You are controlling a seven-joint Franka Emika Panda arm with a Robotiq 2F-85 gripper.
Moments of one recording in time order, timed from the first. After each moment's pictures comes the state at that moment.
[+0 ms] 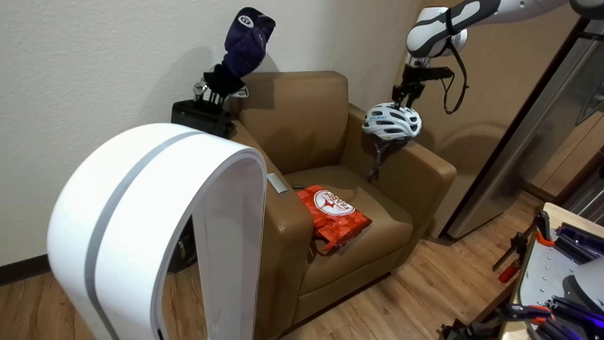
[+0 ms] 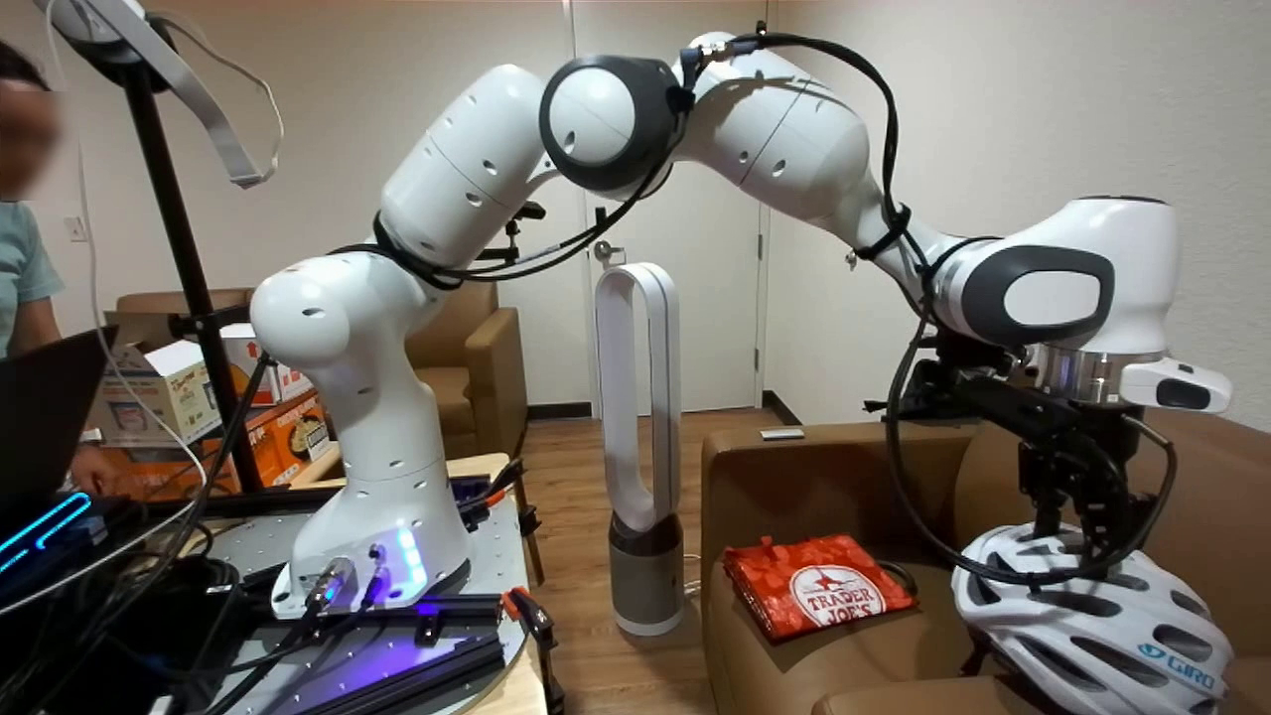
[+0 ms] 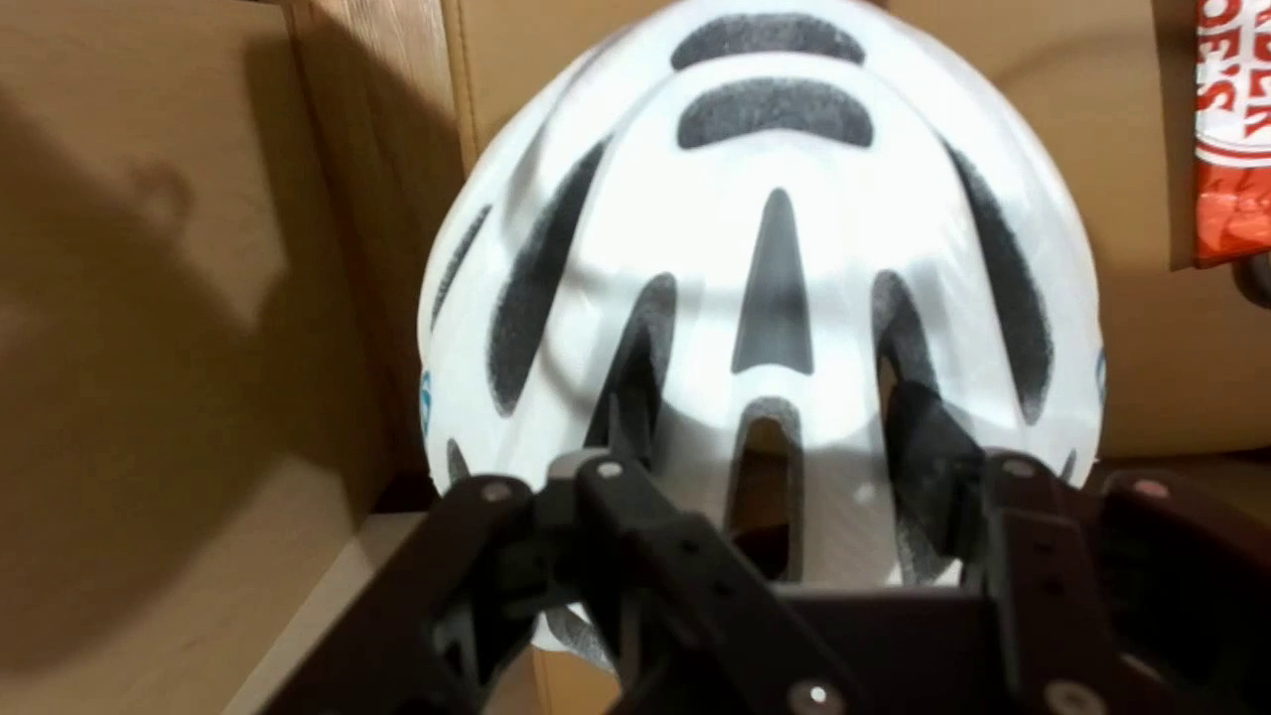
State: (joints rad) arm -0.37 0.82 -0.11 -1.35 0.00 2.21 -0.11
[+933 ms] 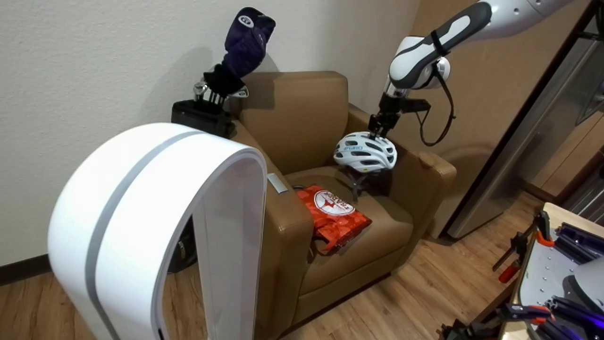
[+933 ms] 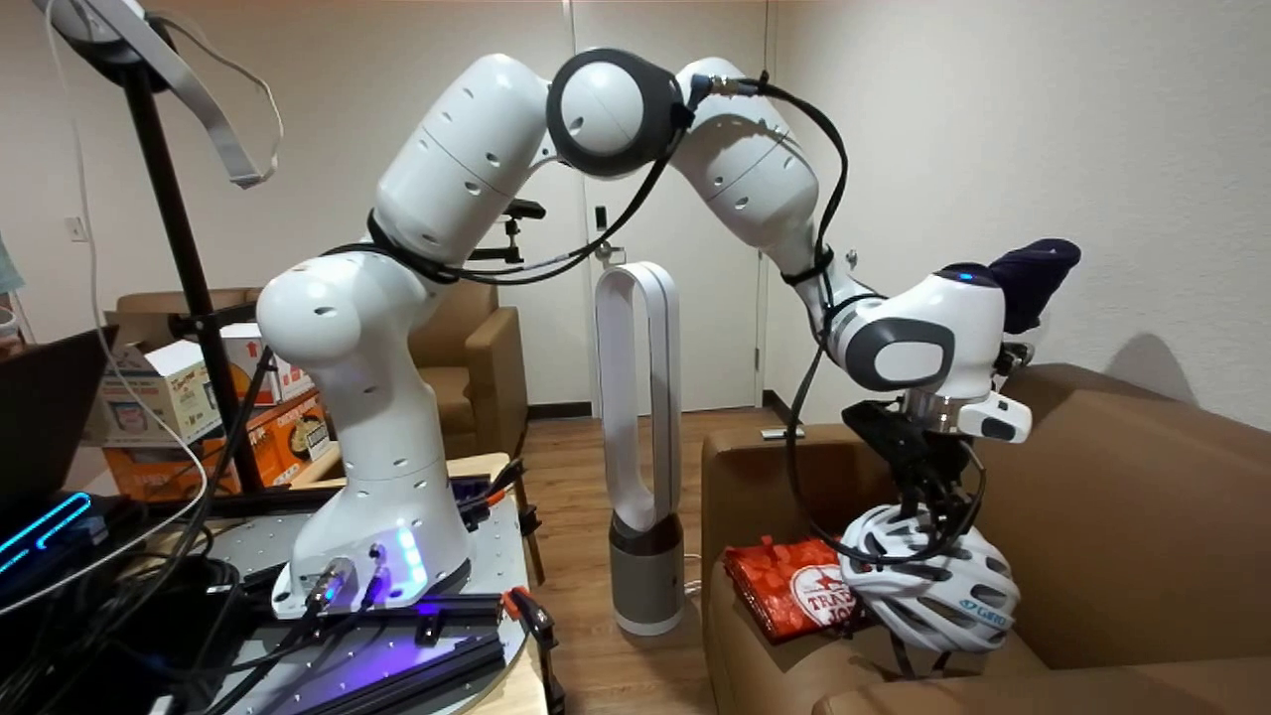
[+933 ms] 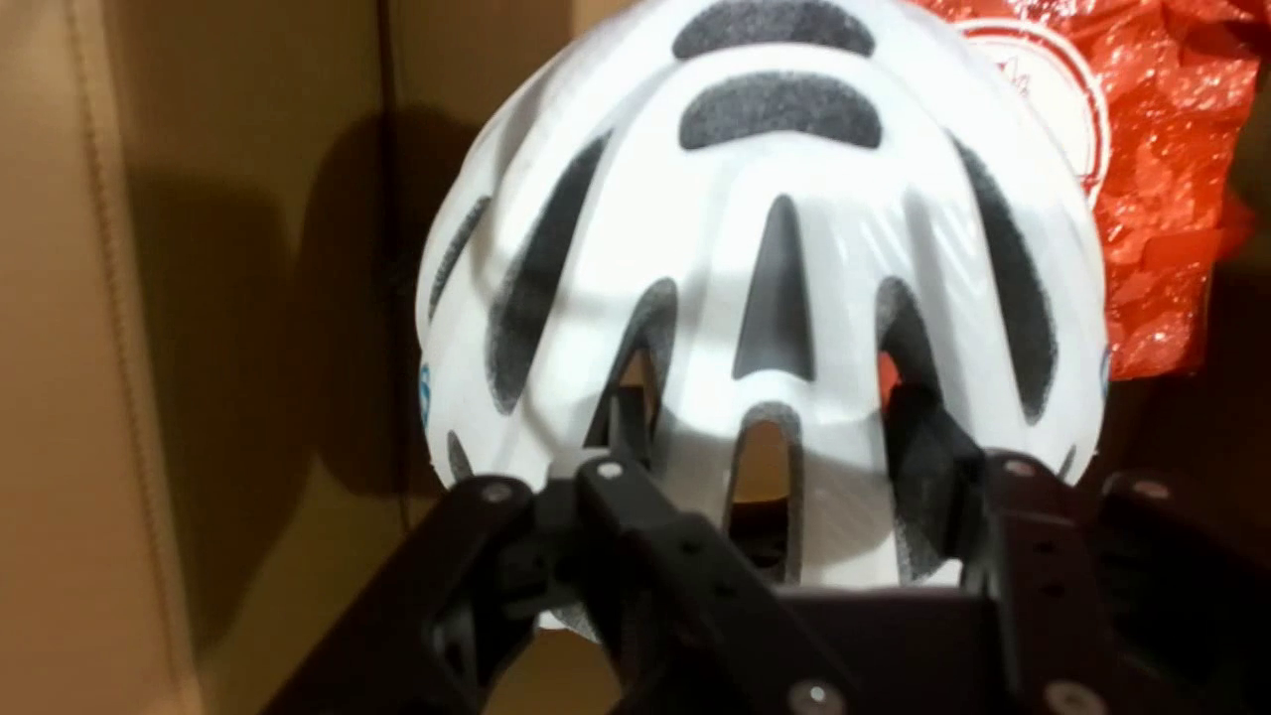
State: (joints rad) arm -0.29 0.76 0.02 -1.71 0.07 2.48 -0.16
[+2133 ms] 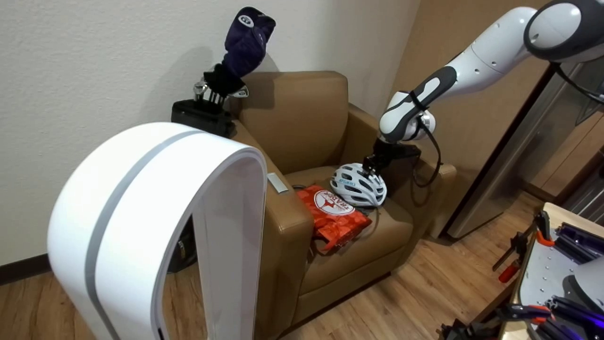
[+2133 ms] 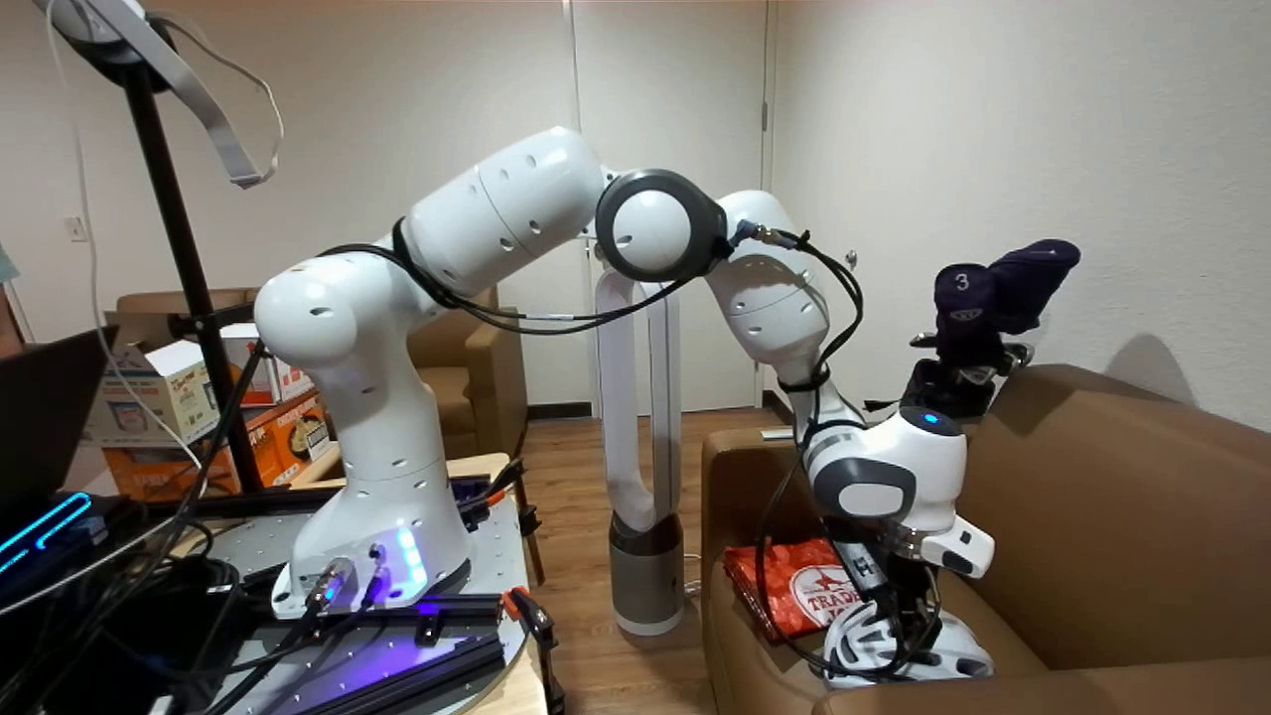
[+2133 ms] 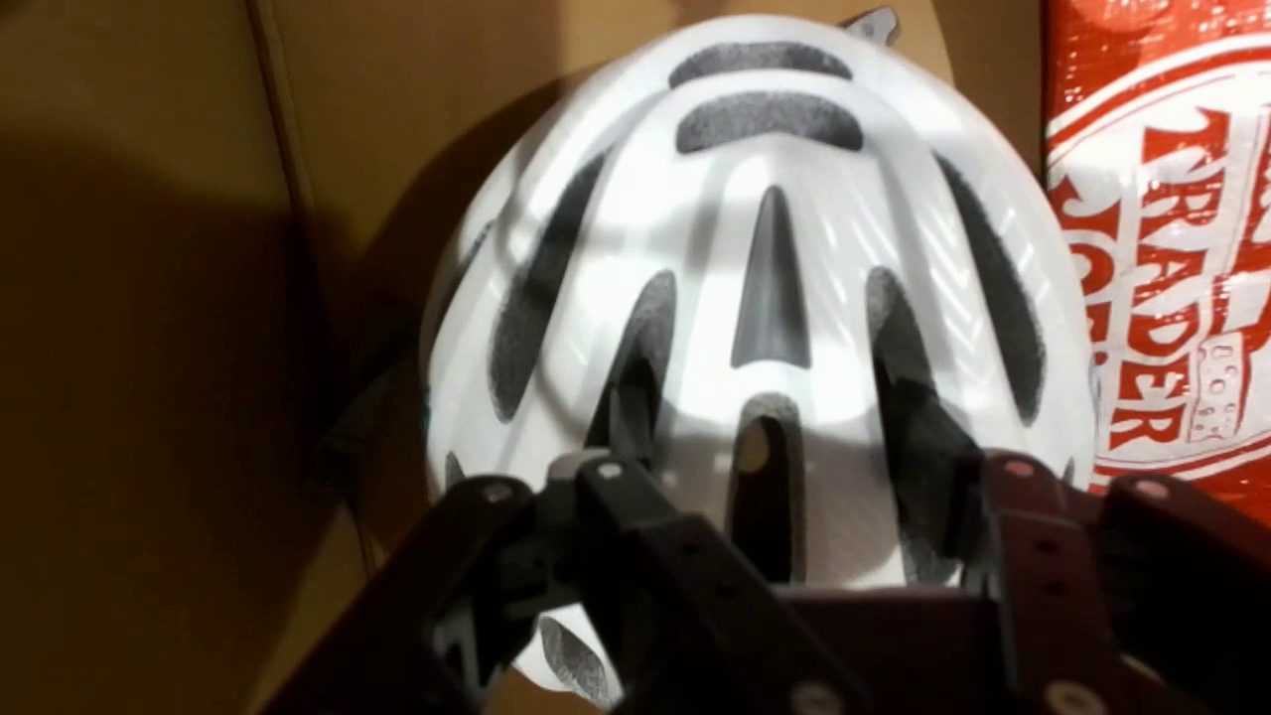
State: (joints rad) arm -0.32 1.09 0.03 -1.61 0.11 2.72 -0.14
